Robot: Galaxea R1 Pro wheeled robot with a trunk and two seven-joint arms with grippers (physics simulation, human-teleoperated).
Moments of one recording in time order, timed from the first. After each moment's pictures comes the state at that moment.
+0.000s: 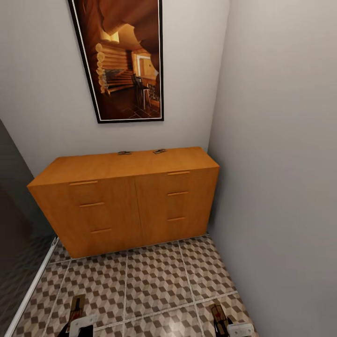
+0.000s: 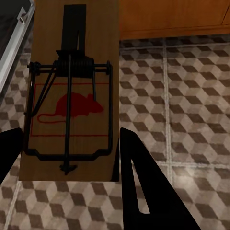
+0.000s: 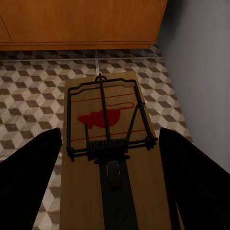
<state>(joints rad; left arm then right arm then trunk) -0.44 0.06 -0.26 0.08 0.40 -0.69 0.17 -0.12 0.00 0.17 -0.54 0.02 -0.54 -0.12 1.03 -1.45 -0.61</state>
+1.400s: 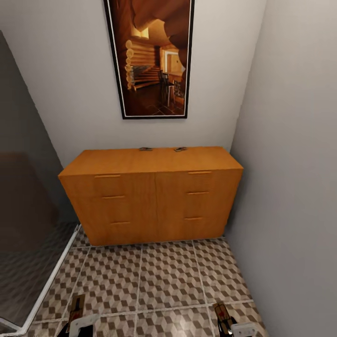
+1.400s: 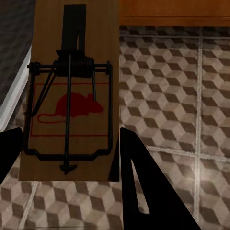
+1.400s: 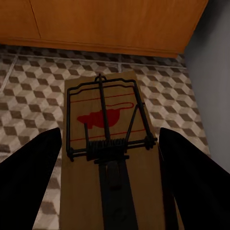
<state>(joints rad) -0.44 0.06 -0.26 0.07 0.40 -0.69 0.17 -0.12 -0.02 0.17 -0.54 0.02 -0.55 -0.12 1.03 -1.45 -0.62</state>
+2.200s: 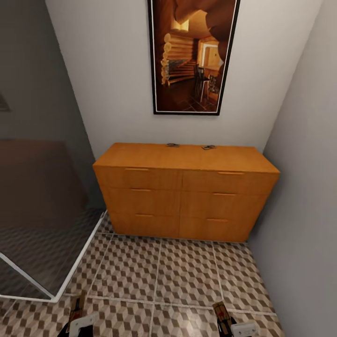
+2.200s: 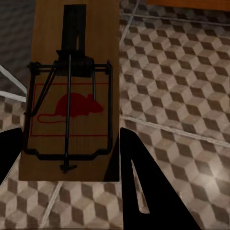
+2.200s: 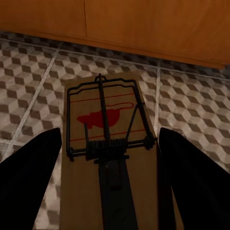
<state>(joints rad) -0.44 0.06 -0.26 0.08 0.40 -0.69 0.17 -0.12 -0.02 0.17 -0.54 0.02 -0.55 -0.12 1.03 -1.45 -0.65</state>
